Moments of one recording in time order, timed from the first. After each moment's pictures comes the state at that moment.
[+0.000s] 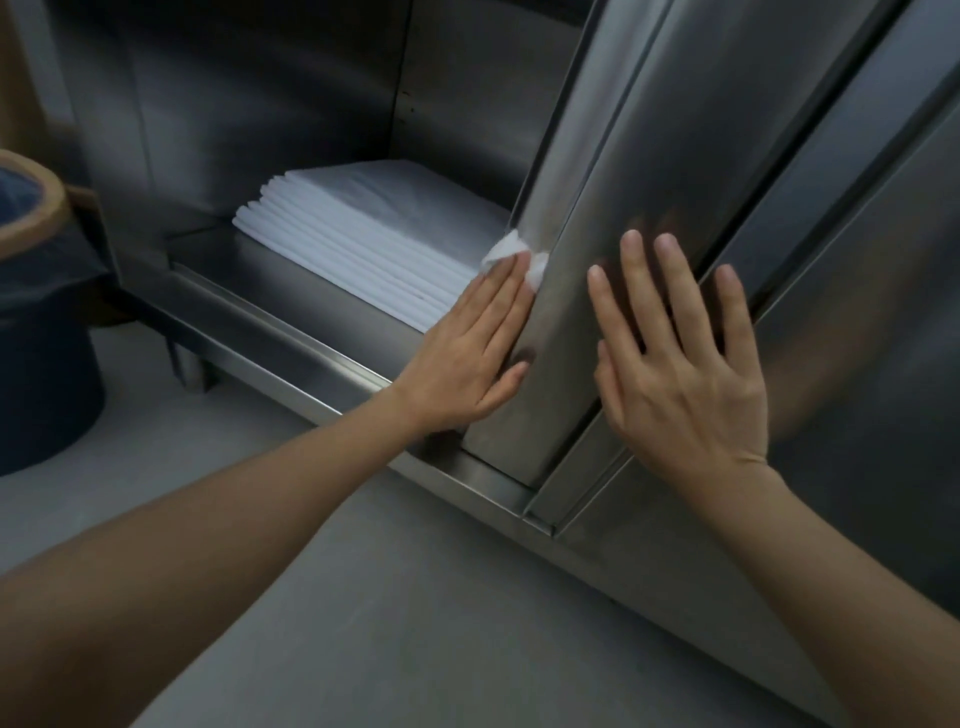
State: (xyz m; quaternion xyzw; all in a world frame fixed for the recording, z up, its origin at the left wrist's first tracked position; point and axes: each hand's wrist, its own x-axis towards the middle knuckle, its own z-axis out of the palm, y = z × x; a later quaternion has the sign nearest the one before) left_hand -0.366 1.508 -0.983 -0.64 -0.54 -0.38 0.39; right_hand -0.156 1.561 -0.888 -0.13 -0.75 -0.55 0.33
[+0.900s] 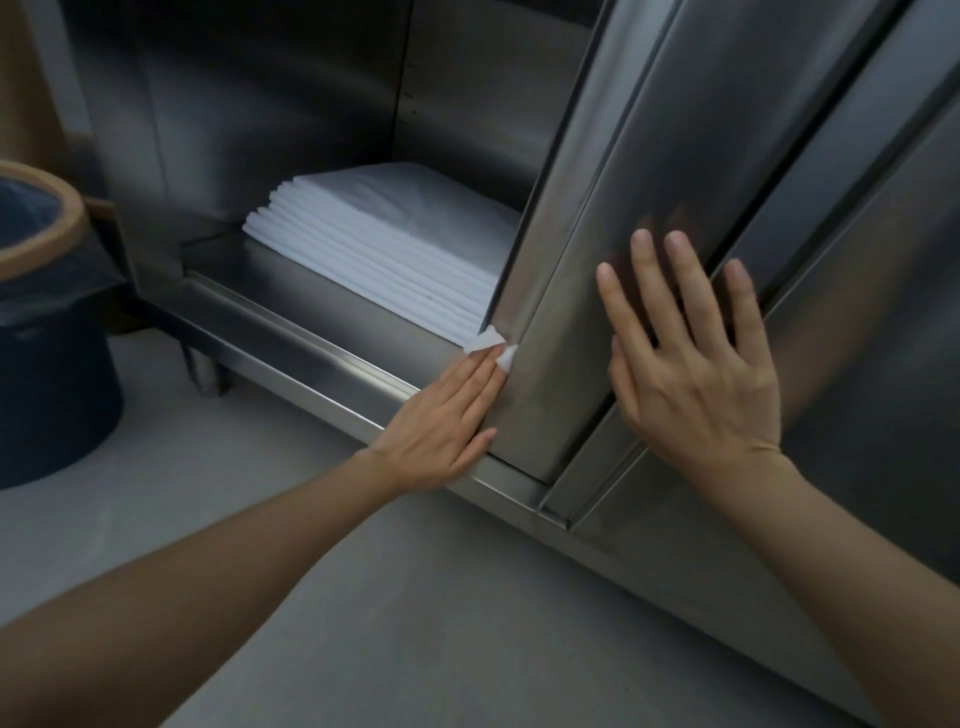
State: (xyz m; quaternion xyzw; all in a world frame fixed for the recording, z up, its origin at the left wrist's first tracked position) left_hand -0.363 1.468 -1.046 -0.68 -0.60 -0.28 0.30; right_hand -0.158 1.561 -0.887 -0.13 -0.76 -0.54 0.33
